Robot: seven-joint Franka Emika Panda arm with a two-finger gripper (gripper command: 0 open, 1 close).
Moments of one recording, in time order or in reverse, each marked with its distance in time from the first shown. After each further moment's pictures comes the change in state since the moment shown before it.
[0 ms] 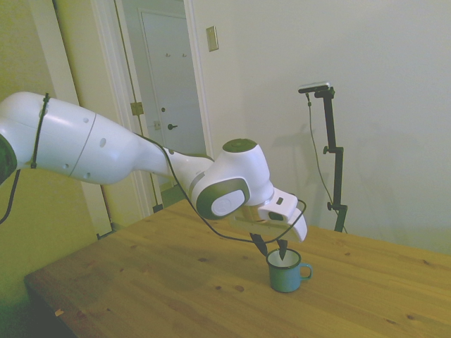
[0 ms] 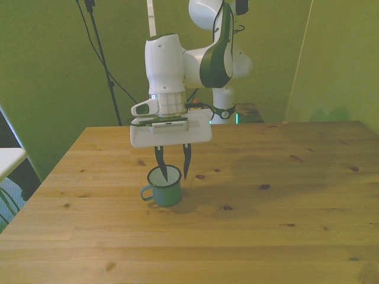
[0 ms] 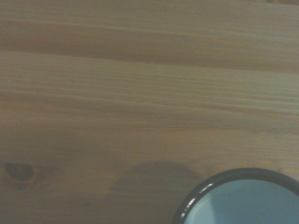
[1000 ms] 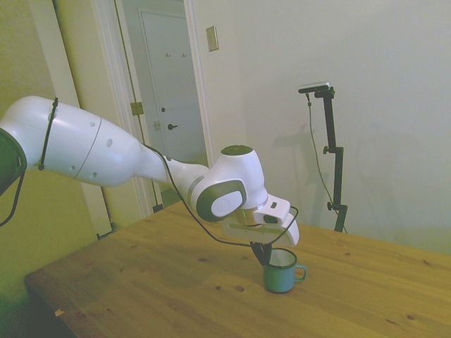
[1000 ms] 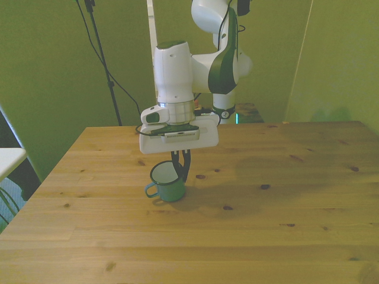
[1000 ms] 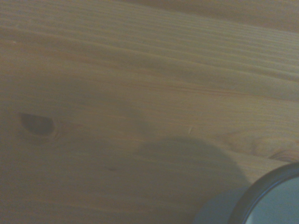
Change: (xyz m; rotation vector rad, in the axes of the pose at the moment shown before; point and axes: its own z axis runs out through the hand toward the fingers) arm -0.017 -0.019 0.038 -0.093 -0.079 -0.089
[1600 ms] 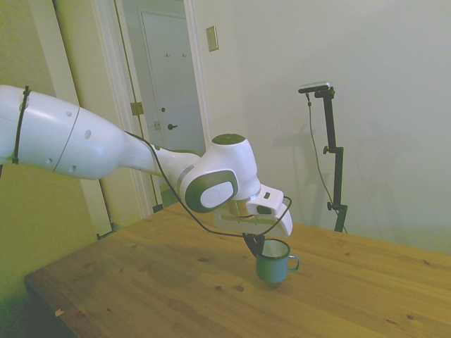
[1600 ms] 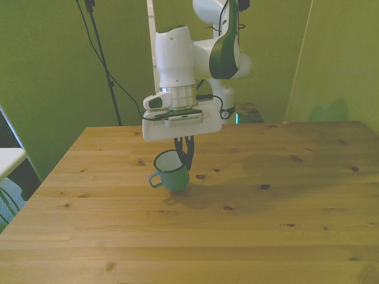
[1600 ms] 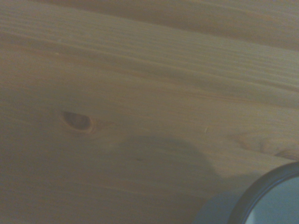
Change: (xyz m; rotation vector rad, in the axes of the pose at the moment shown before) arm -0.016 0.000 -0.029 0.026 -0.020 -0.039
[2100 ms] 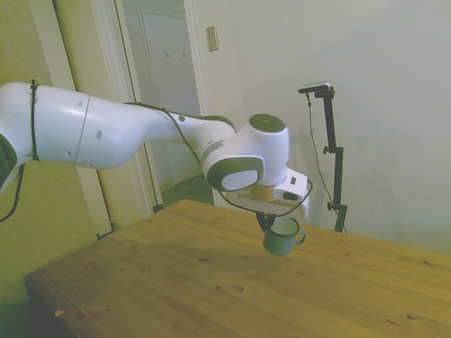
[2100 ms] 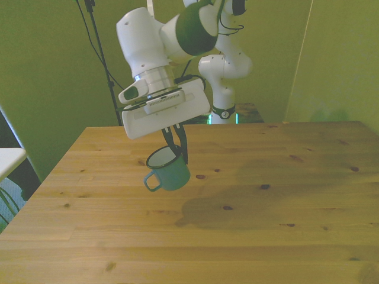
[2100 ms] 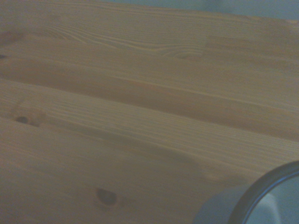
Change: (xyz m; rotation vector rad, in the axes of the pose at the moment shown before) arm 0.042 0.006 -0.040 0.236 0.035 -0.055
